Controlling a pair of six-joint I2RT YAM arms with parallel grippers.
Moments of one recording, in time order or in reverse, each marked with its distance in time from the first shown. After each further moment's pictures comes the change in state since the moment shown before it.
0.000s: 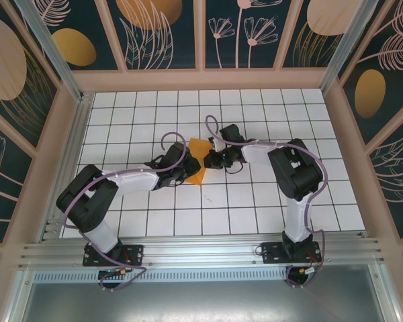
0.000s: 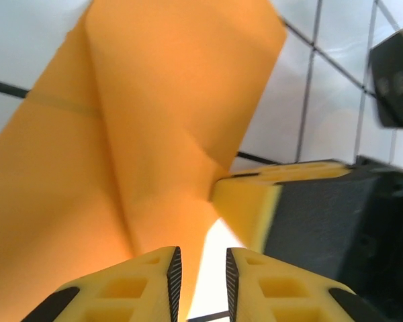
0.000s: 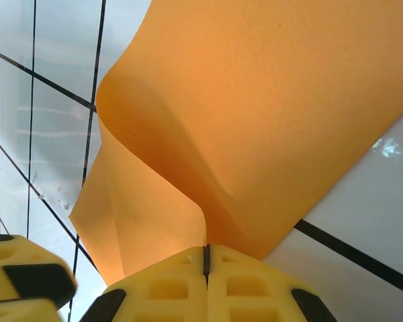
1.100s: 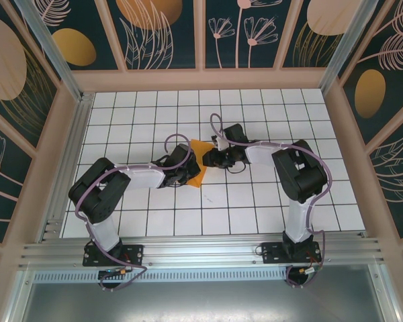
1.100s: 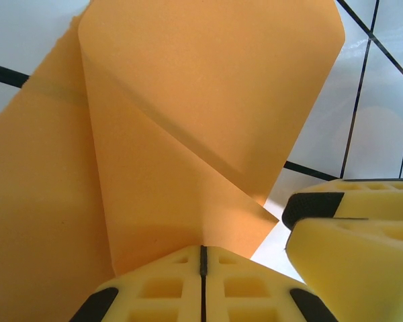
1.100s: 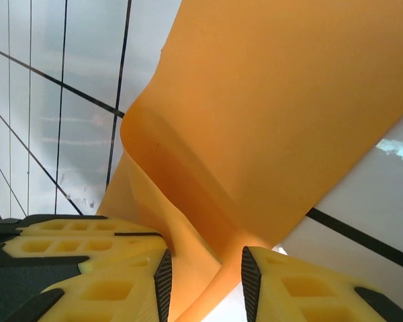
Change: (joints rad) left arm 0.000 0.114 0.042 0.030 0.007 -0.034; right arm -0.019 -0.042 -0.048 0.048 -0.049 0.042
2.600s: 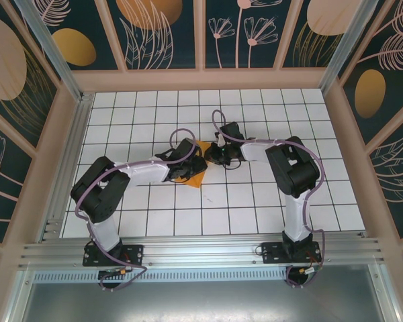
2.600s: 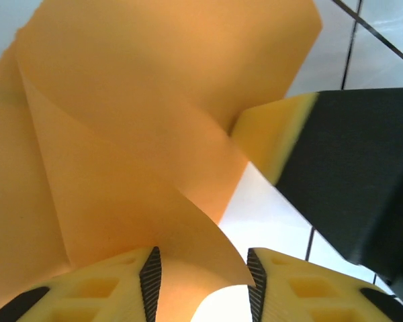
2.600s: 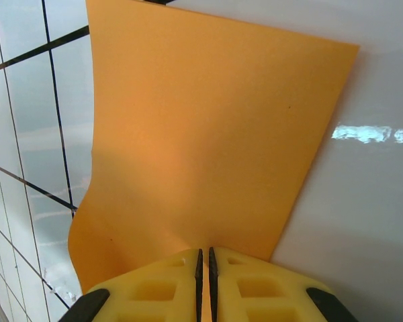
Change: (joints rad) left arm -0.014 0.014 0.127 -0.177 -0.001 0.037; right arm 0.004 0.090 0.077 0.034 0.153 0.247
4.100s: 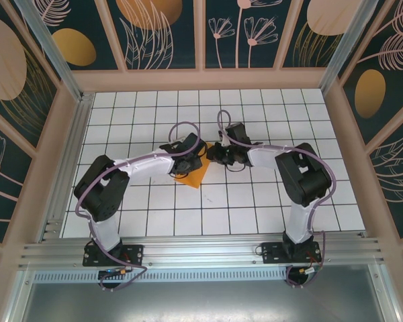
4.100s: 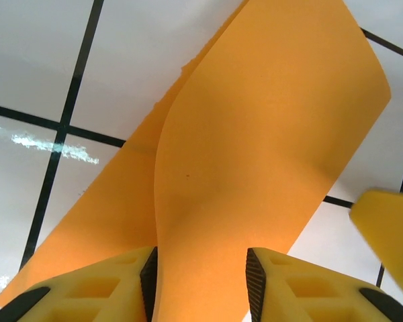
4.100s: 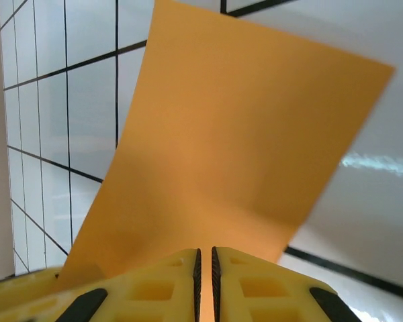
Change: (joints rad) left arm -0.025 0.024 0.183 -0.347 -0.226 0.026; right arm -0.004 -0.129 -0.121 0.111 0.003 0.003
